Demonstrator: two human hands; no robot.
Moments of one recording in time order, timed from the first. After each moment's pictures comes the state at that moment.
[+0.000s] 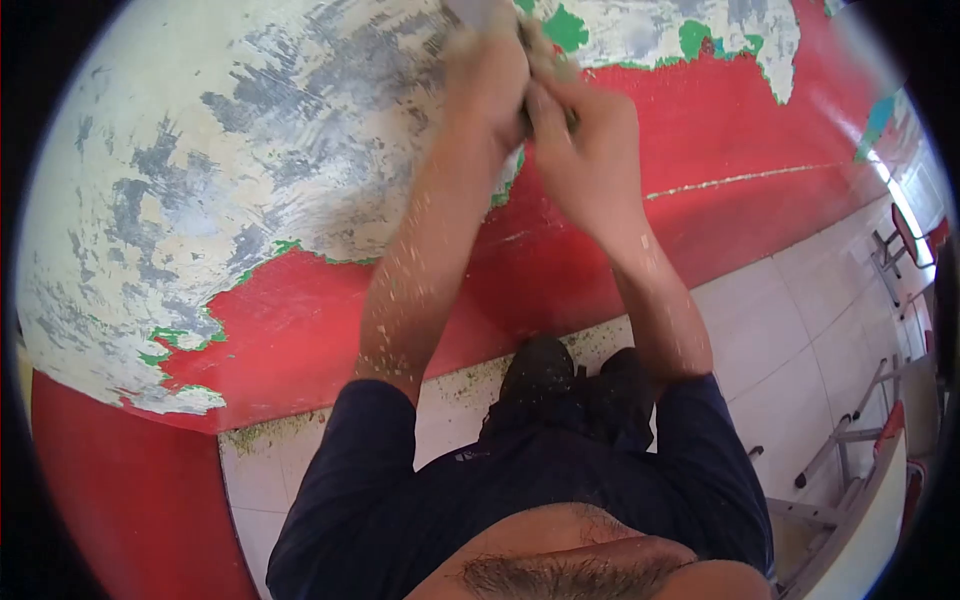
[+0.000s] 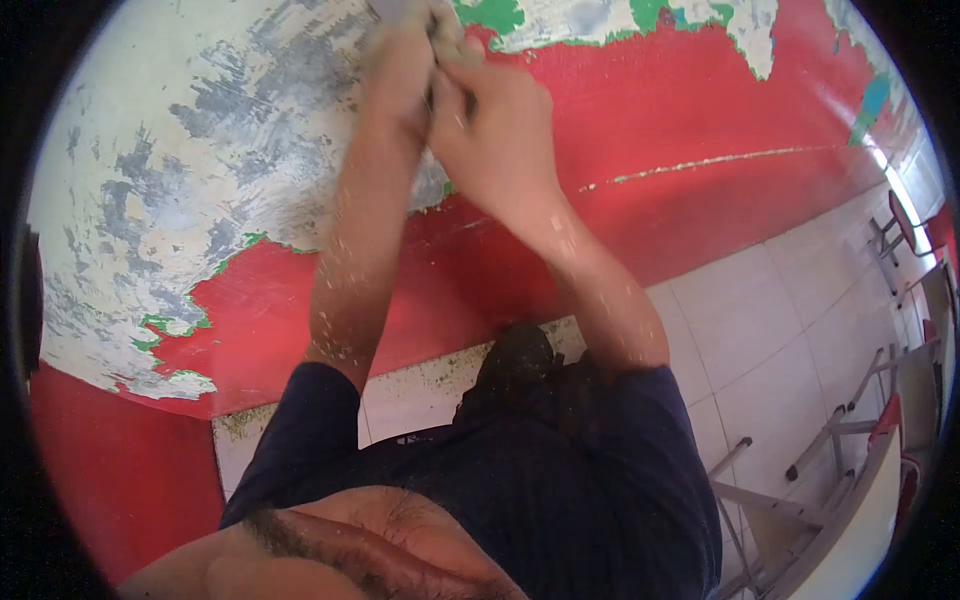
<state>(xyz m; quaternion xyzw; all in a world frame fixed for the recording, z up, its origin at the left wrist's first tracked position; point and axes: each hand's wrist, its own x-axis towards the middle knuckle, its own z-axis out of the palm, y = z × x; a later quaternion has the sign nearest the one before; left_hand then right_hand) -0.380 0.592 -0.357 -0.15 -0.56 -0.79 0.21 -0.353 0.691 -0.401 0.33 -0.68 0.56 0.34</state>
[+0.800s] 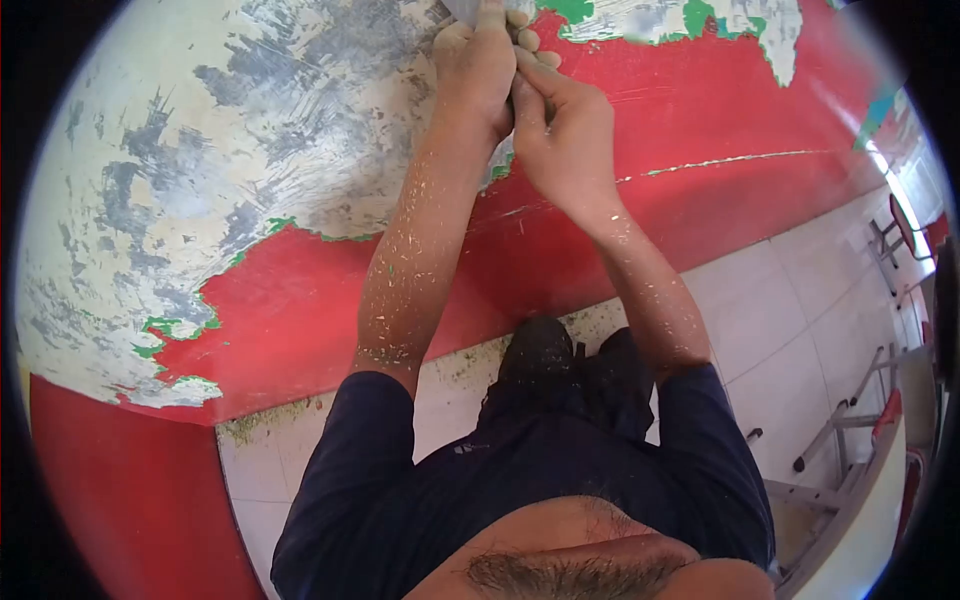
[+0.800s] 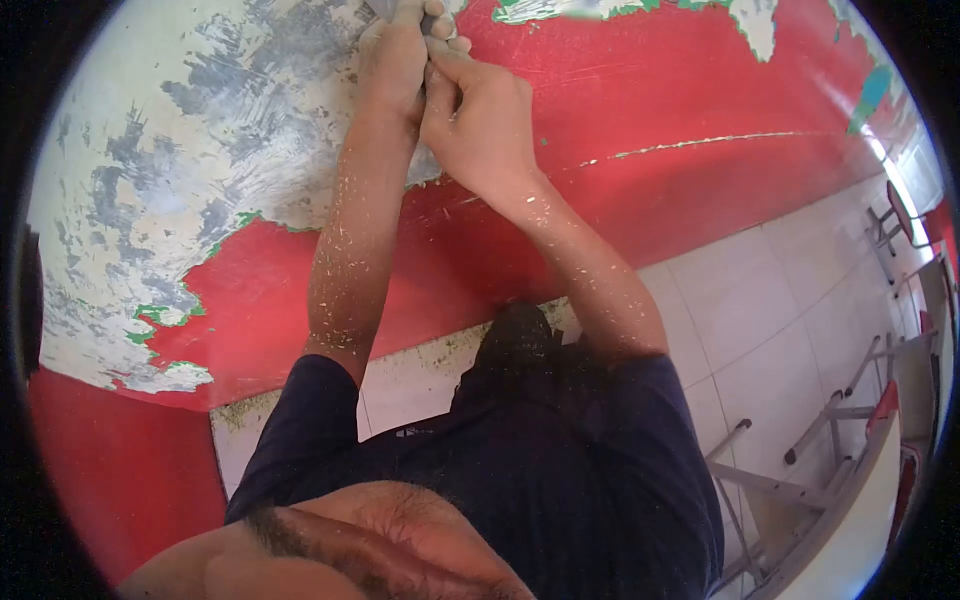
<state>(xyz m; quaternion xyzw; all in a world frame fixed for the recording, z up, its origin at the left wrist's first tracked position) -0.369 0.584 -0.378 -0.06 -0.56 -0.80 0.22 -0.345 0.674 -0.424 0.31 -0.67 0.59 0.32</state>
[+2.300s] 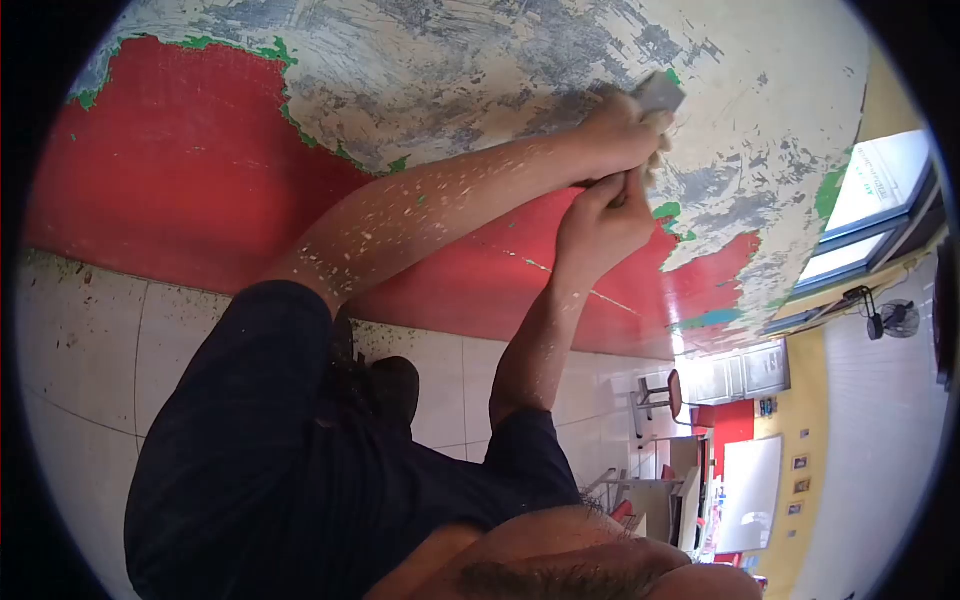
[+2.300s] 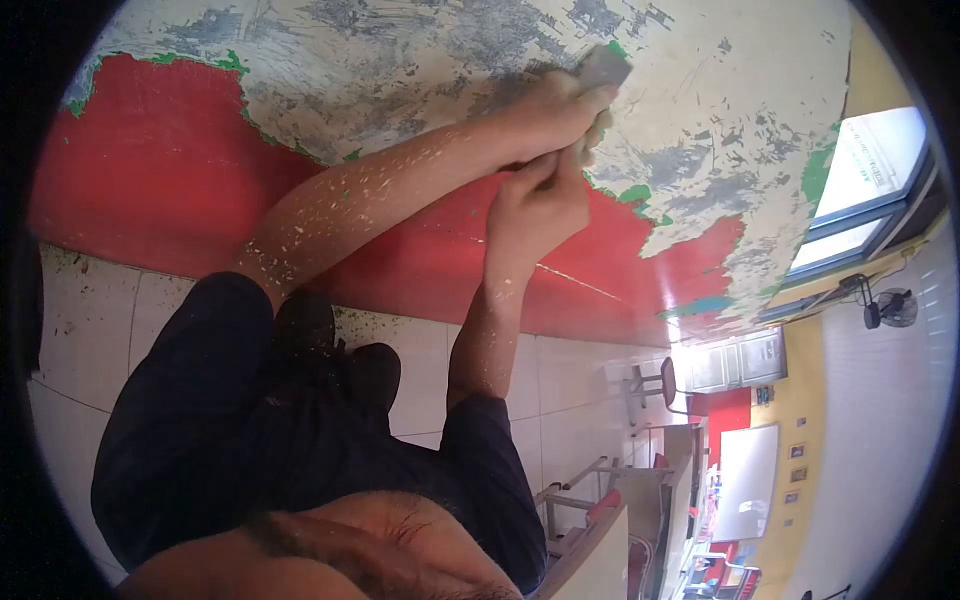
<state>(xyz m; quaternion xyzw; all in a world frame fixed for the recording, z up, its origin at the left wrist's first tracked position) -0.377 0.580 -0.349 -0.18 -0.46 -0.85 0.19 -0.340 0.655 -0.394 0.32 -0.74 0.36 0.48</state>
